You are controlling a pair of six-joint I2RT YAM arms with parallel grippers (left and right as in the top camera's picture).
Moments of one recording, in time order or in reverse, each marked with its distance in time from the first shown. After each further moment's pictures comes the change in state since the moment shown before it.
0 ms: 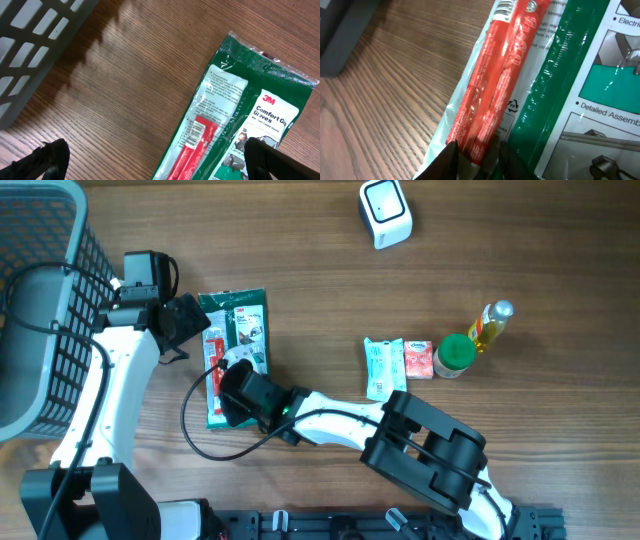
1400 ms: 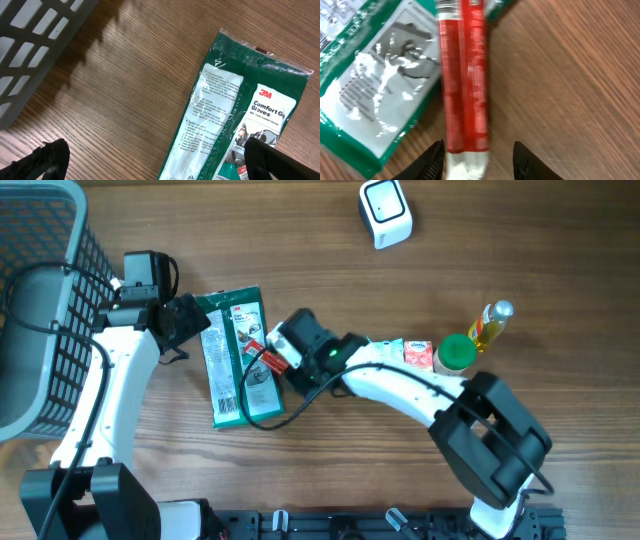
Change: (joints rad) left arm 0.000 0.000 0.000 0.000 0.000 0.000; right arm -0.286 -0.189 0.006 -0.584 -0.123 -0.701
